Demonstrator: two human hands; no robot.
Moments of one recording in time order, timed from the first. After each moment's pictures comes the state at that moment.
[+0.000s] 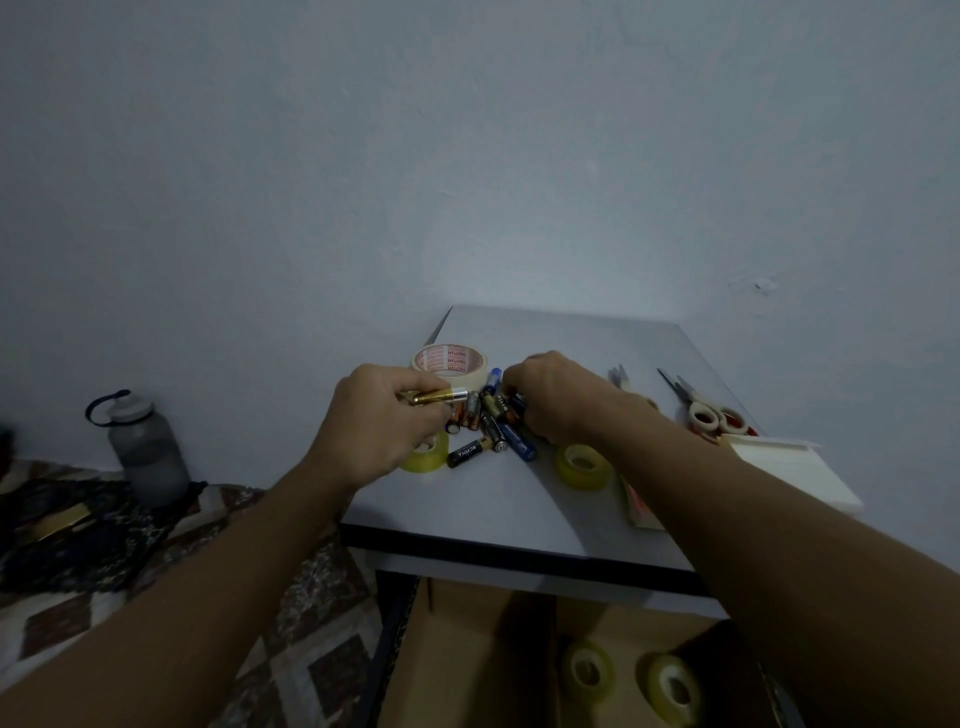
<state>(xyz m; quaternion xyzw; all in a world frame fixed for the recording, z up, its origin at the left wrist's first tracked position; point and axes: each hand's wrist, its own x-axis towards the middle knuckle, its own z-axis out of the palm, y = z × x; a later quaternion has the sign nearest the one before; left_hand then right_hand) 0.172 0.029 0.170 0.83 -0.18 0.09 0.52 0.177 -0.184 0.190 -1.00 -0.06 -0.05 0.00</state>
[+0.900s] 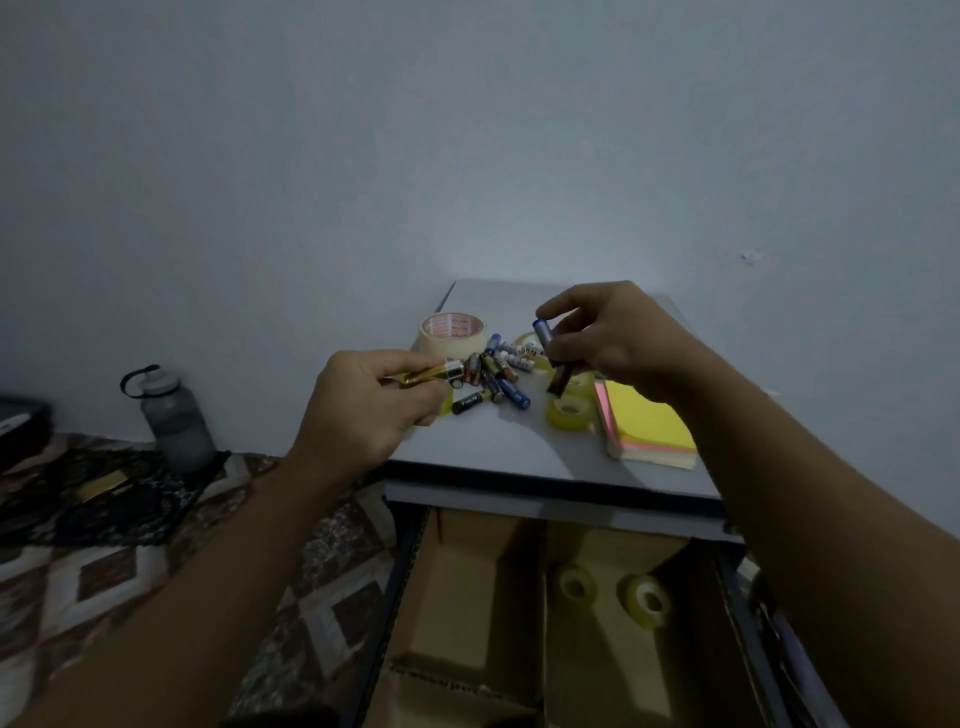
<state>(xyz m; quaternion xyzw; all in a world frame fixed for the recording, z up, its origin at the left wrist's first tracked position) 0.084 0.053 0.186 0.77 -0.17 0.07 0.61 0.069 -0.190 0.241 -0.89 0.01 -0.11 0.44</state>
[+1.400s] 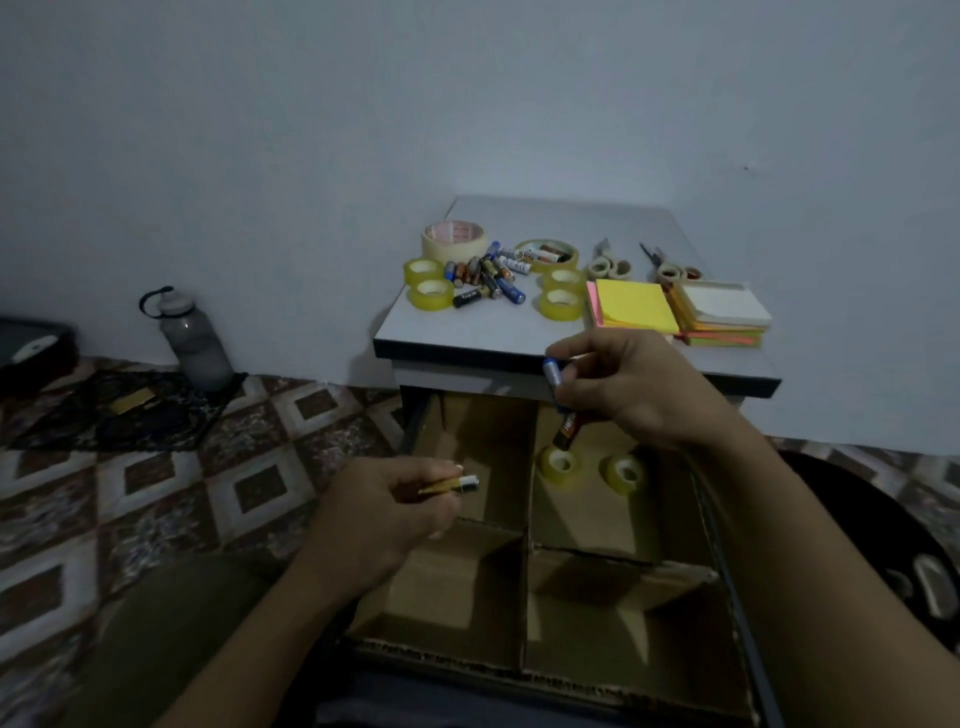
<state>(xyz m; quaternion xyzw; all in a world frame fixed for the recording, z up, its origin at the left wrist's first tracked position) -0.060 0.089 0.091 0.82 -0.16 -0.08 0.55 -0.060 -0.167 0.169 -0.87 0.03 -0.04 0.49</state>
